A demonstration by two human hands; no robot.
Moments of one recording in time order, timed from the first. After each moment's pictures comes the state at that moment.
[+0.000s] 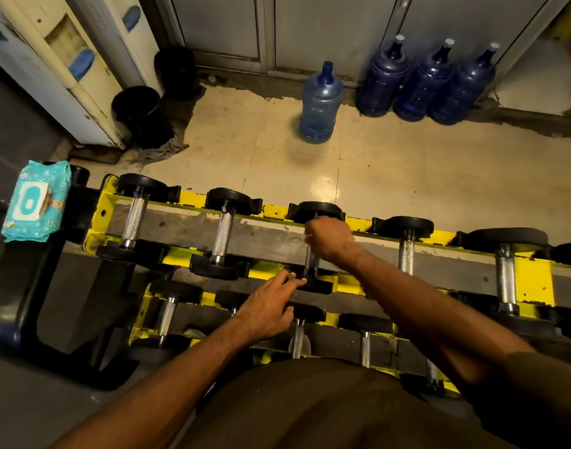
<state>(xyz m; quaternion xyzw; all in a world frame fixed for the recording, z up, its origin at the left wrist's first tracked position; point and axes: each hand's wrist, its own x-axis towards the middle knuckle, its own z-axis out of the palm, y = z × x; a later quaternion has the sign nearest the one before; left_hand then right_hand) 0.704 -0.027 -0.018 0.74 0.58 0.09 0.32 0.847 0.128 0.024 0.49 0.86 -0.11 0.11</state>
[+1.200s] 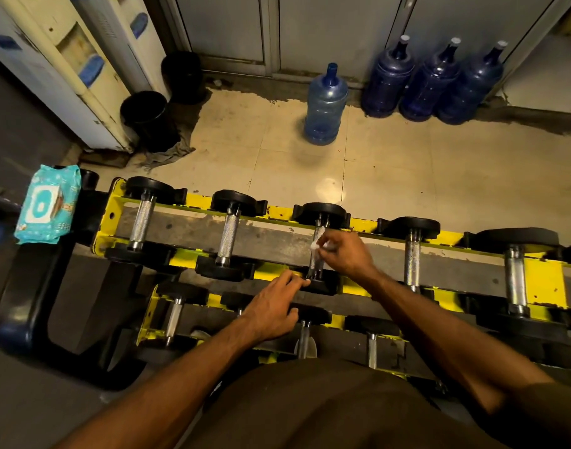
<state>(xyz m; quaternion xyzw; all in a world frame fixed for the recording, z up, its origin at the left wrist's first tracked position) 0.704 -0.026 -0.016 0.74 0.59 0.10 0.32 0.885 0.108 -0.015 0.57 0.75 -0.33 -0.09</state>
